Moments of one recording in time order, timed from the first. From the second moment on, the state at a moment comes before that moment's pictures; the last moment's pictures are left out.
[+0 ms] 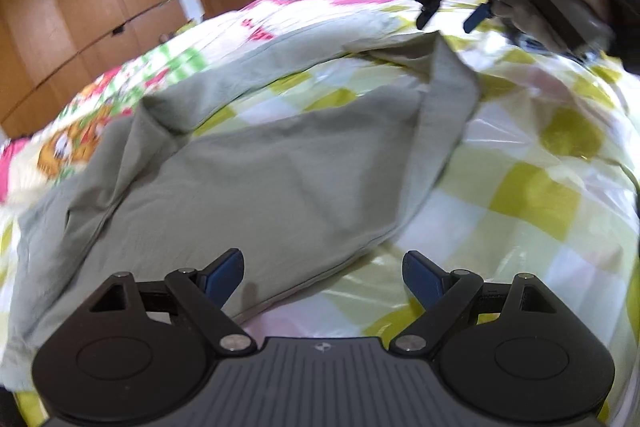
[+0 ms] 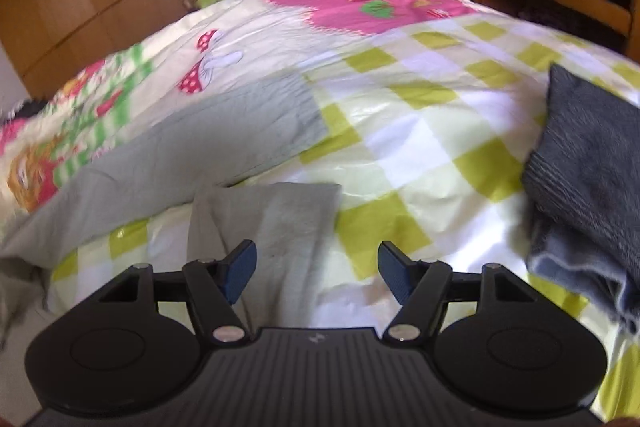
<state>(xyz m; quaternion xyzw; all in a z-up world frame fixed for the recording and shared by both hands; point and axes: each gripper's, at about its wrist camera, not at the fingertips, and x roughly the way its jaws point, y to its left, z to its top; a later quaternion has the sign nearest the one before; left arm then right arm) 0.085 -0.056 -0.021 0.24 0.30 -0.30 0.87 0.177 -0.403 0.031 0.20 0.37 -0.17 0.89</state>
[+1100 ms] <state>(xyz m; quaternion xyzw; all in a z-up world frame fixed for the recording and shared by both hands) 0.087 -0.075 -0.011 0.23 0.31 -0.31 0.87 0.149 -0.447 0.048 0.37 0.31 -0.07 0.87</state>
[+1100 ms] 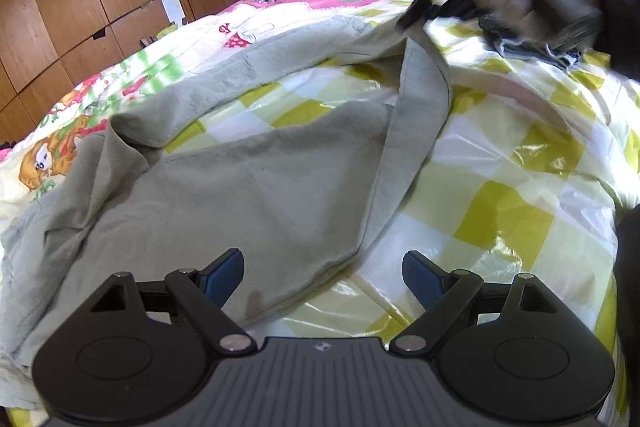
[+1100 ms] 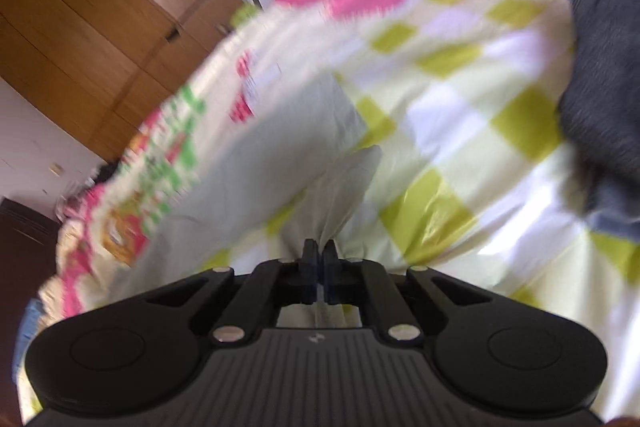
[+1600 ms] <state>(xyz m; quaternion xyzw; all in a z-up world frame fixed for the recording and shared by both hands) 0.066 -0.086 0.001 0.23 0.29 -0.32 0.87 0.015 -0.452 0.106 0.26 0.29 -0.13 0.91</state>
